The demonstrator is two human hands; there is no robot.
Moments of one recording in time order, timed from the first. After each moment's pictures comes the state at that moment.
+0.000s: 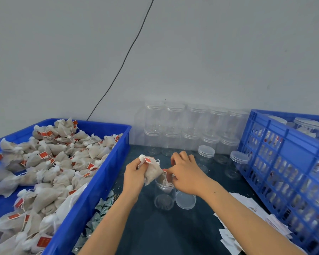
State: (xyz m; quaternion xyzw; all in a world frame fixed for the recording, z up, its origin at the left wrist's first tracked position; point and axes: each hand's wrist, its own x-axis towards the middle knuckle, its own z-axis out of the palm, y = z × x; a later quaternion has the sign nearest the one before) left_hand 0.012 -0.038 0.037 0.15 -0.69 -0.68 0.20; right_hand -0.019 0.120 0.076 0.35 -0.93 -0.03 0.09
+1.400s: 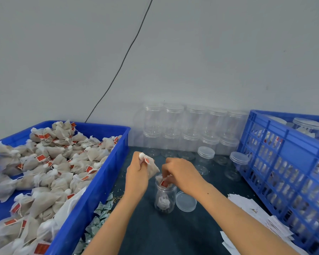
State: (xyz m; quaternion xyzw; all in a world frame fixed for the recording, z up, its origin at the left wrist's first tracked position) left_hand 0.007 -0.036 0.040 0.08 -0.77 -0.56 0.30; right_hand -0.025 0.106 0.077 0.37 -0.92 0.03 0.12
